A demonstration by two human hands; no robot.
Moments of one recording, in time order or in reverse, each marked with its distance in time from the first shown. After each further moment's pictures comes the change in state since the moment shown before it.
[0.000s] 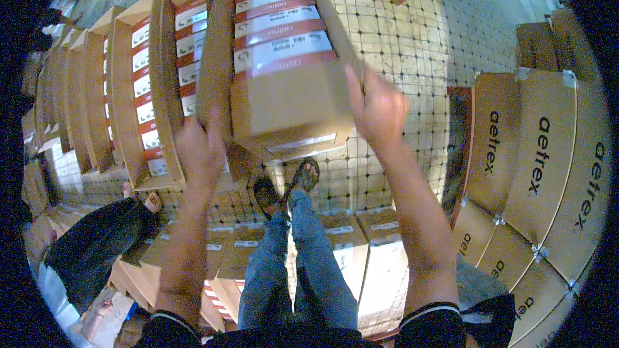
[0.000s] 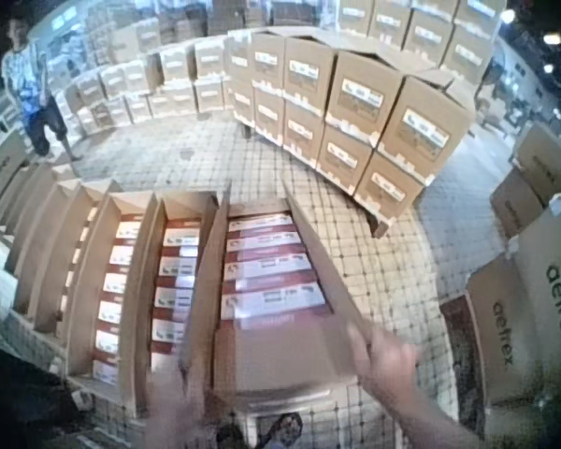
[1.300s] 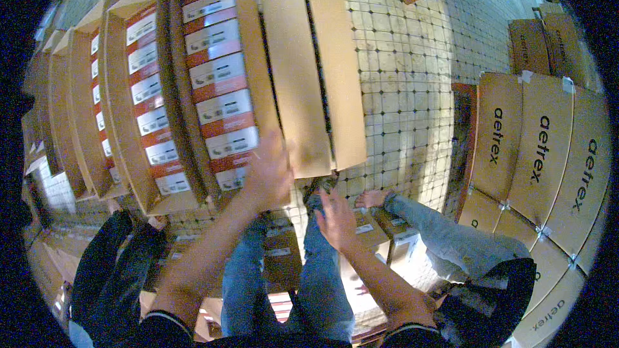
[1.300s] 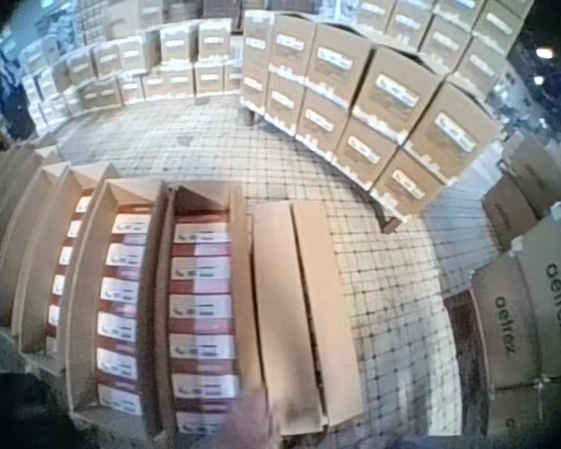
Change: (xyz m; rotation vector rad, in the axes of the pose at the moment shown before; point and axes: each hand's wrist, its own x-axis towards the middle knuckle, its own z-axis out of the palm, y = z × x) left_hand -0.001 -0.152 0.086 -0.106 -0.262 0.722; right_hand -0.253 -0.120 0.136 0.052 -0.540 0.116
